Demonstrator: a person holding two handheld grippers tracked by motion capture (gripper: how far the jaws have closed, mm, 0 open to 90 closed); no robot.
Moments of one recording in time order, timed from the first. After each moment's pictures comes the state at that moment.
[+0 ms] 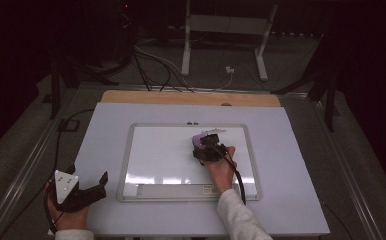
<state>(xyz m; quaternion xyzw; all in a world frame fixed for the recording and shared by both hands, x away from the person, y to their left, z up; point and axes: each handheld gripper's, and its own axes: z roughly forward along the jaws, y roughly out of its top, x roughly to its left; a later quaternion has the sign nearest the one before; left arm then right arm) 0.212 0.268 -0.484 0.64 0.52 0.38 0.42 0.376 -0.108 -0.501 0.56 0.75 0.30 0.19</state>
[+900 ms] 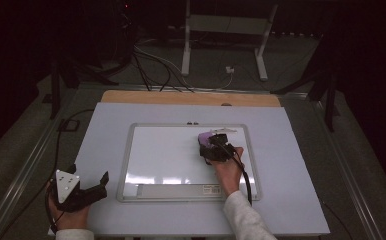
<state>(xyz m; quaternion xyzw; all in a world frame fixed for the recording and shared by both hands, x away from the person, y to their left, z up) 0.212 0.267 -0.484 0.64 0.52 0.38 0.42 0.368 -0.130 -0.489 0.57 0.74 0.32 0.19</state>
